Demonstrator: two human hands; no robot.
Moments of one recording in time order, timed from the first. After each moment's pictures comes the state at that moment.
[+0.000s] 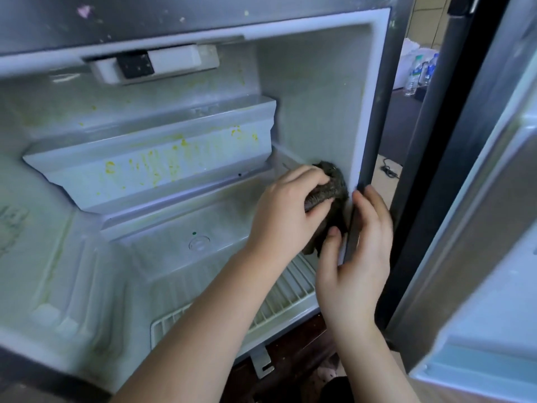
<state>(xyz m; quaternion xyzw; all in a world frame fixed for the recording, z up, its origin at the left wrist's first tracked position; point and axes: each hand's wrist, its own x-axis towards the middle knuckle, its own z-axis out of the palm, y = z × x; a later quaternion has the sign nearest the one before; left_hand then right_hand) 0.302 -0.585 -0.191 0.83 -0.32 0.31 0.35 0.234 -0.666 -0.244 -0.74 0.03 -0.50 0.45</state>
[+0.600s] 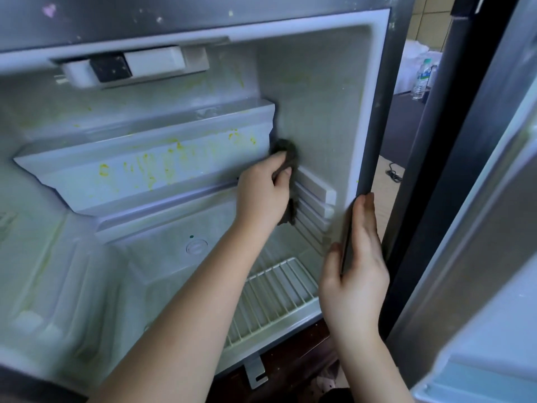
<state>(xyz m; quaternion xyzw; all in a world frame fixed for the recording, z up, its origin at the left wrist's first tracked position) 0.350 -0.581 -0.189 0.86 -0.12 0.27 0.42 0.243 -0.679 -0.258 -0.77 0.03 -0.45 0.44</state>
